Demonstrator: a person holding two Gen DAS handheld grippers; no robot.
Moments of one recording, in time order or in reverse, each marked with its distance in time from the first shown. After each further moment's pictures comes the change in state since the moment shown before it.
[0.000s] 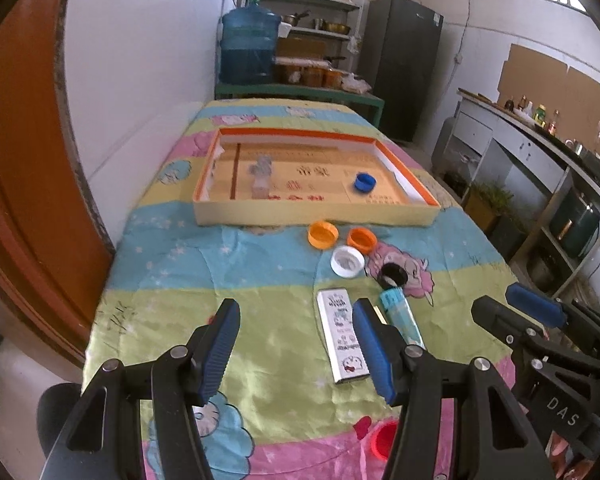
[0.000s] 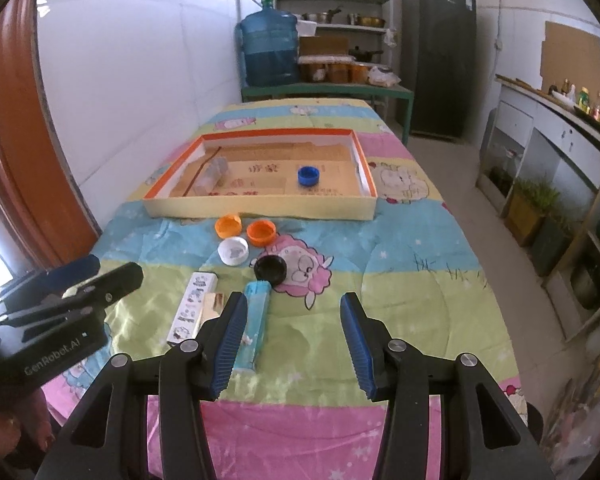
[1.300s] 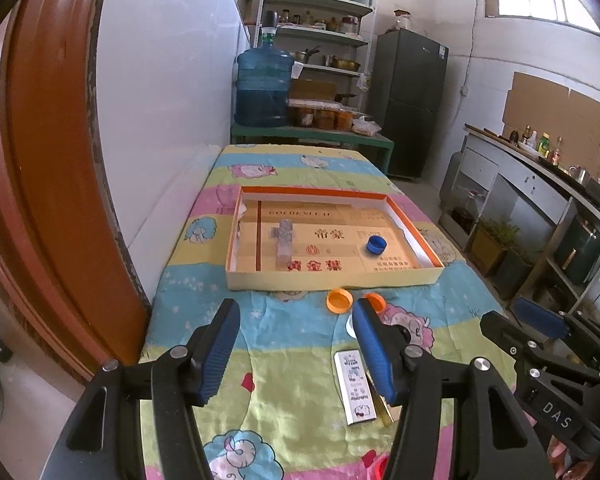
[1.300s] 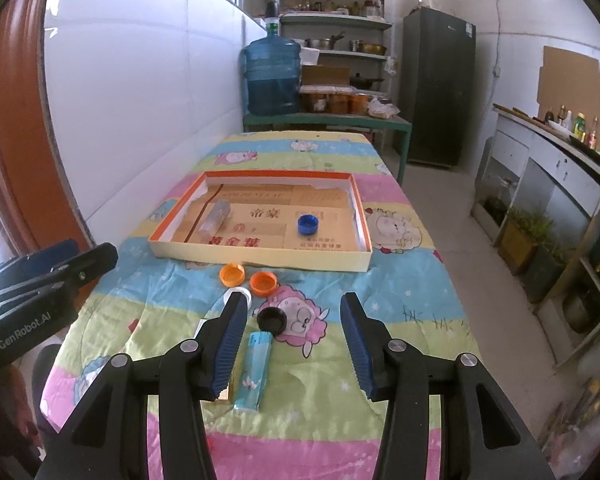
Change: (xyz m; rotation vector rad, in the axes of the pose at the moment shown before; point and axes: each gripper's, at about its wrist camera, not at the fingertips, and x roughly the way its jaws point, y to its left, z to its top) left arm -0.040 0.017 0.040 -0.017 -0.136 0.040; right arm -0.028 0.009 0.034 -0.034 -0.094 -0.021
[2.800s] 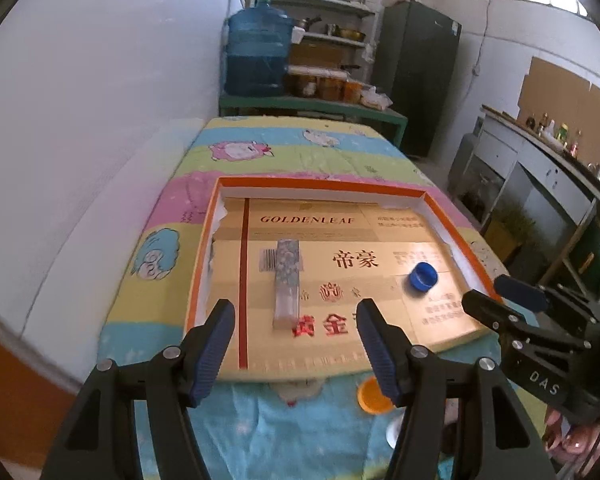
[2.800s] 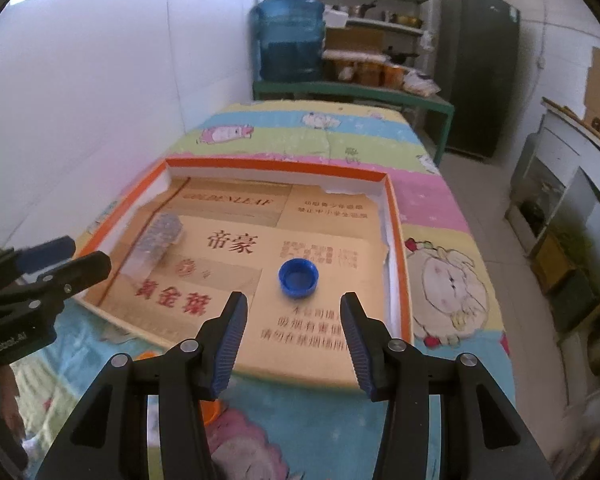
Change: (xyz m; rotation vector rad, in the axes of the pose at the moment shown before) left arm 0.140 0.011 0.053 -0.016 0.089 -0.007; right arm 0.172 -0.029 0.072 -0.057 0.088 0.071
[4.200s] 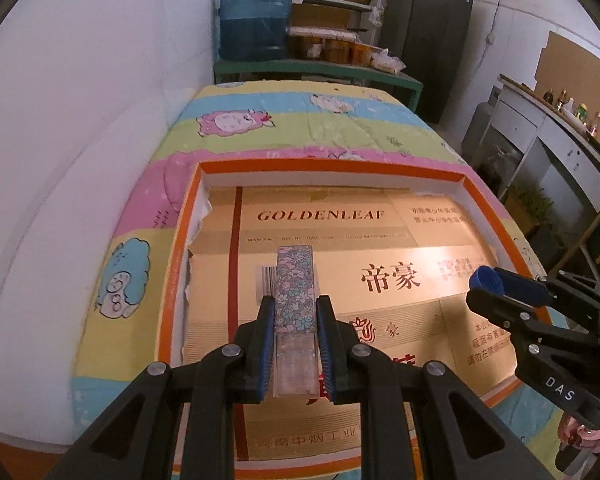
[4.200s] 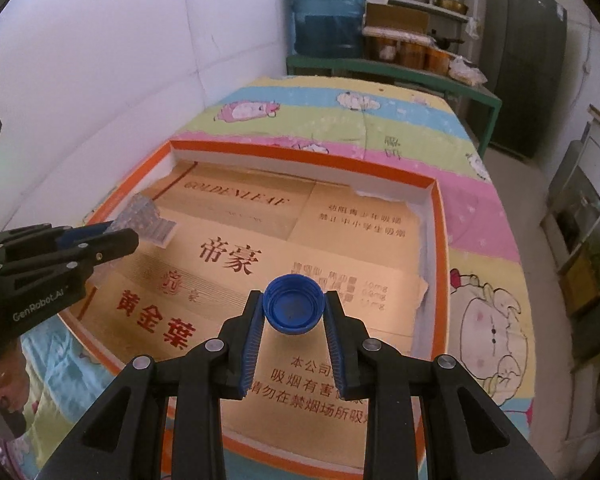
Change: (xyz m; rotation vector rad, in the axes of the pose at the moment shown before) left arm 0.088 0.001 0.034 0.029 0.162 0.024; right arm 0.079 -0.011 0.035 -0.099 0.122 0.134
